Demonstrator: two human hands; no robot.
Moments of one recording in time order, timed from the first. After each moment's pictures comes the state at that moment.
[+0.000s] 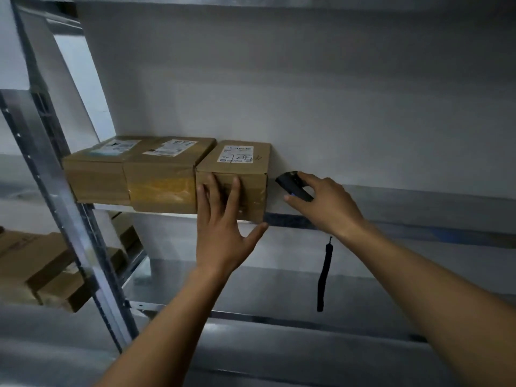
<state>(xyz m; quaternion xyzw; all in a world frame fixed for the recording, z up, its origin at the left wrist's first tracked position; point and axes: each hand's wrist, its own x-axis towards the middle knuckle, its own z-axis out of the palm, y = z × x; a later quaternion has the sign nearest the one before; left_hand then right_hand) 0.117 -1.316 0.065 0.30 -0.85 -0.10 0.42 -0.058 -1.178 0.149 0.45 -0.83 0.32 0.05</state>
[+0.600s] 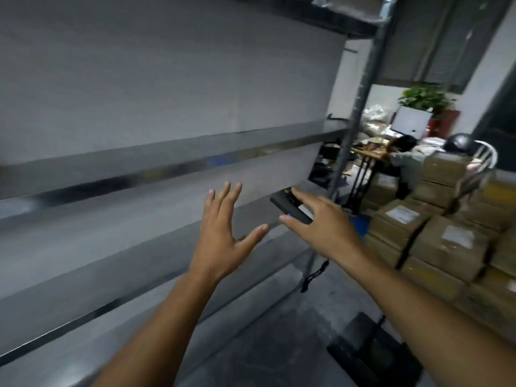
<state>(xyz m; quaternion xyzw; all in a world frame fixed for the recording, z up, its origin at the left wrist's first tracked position) -0.032 -0.887 0.043 -0.12 -0.86 -0.41 0.27 -0.065 -0.661 0.087 0.12 -0.94 0.28 0.14</state>
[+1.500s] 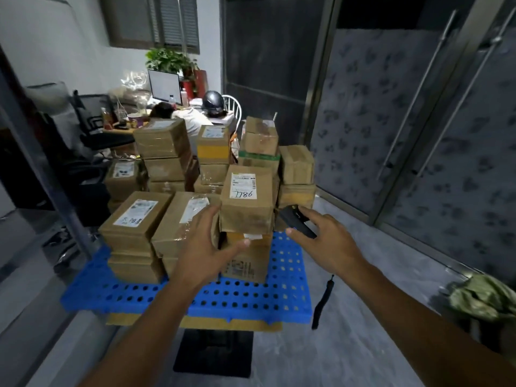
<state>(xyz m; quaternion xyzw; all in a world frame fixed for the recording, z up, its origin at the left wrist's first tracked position) -0.135 -0.275 -0.021 -0.41 -0.75 -0.52 -0.04 0.049 -0.072 0.012 -0.32 -0.89 0.25 0.20</state>
